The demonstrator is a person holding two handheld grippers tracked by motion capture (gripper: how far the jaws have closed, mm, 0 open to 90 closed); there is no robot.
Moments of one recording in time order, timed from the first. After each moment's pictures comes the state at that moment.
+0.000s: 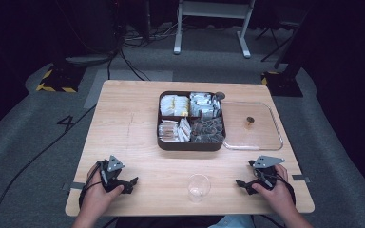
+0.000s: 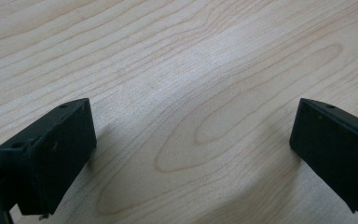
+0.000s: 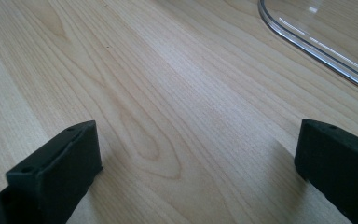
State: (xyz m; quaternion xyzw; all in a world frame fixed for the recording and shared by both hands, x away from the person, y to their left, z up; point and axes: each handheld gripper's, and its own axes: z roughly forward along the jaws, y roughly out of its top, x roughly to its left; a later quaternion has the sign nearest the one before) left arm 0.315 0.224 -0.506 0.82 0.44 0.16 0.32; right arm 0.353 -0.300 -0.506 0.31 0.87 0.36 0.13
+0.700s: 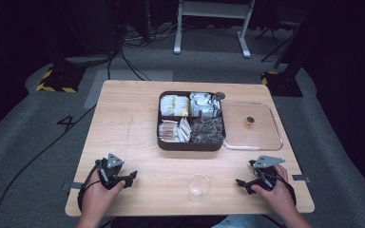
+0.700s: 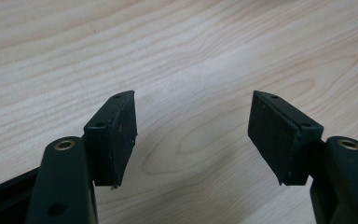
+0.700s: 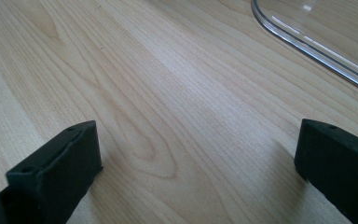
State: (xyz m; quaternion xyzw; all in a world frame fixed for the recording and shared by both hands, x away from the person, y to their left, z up) left arm 0.310 0.215 -0.481 0.79 0.49 0.16 0.33; right arm 0.353 -0.301 -0.506 0.32 0.87 0.36 0.13
